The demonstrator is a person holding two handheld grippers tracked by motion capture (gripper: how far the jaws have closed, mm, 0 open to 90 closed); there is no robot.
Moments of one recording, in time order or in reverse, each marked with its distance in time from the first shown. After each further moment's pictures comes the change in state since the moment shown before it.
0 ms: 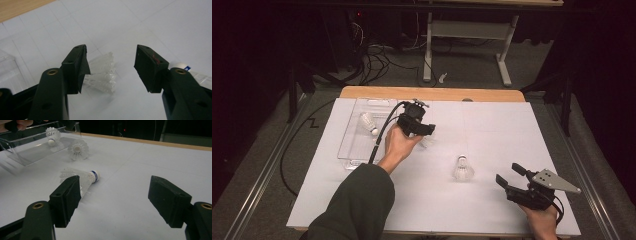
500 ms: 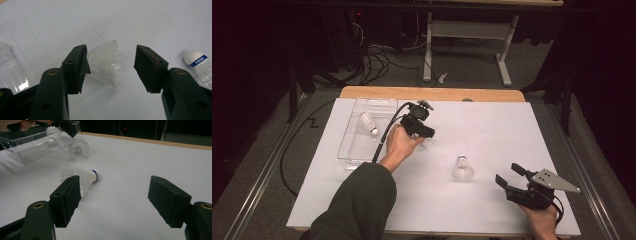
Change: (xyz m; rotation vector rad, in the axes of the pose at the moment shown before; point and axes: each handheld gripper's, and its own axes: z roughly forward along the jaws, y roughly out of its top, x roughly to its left) left arm -0.002 0.004 0.015 0.122 0.038 0.013; right arm 0.000 0.000 0.001 0.003 0.005 -0.002
